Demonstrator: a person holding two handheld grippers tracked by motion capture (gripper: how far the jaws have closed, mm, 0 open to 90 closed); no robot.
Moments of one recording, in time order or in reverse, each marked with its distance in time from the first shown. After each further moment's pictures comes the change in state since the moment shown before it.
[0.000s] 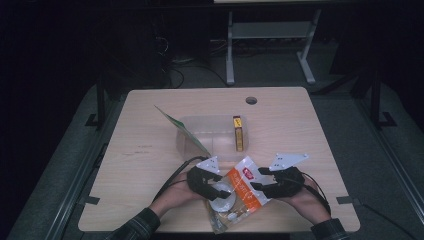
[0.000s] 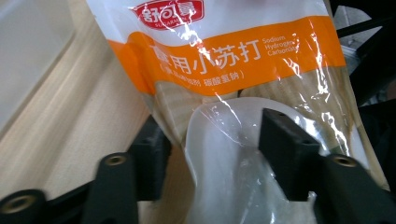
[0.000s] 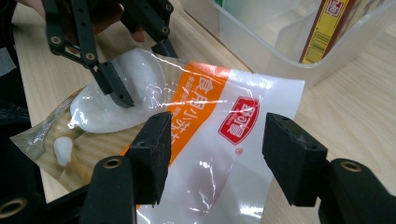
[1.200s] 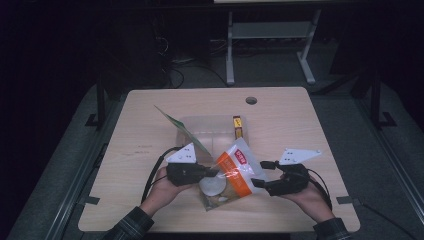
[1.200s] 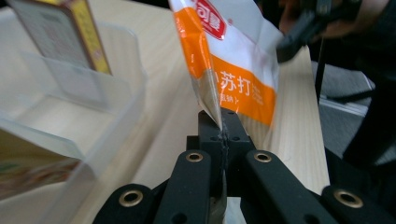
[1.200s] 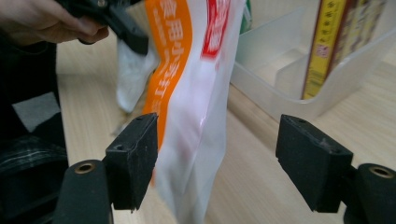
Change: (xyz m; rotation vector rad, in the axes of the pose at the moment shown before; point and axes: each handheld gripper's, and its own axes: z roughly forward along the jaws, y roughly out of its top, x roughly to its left) left arm -0.017 0.010 -0.077 -0.269 0.148 0.019; right arm -0.010 0.002 -0.012 -0.154 0.101 0.078
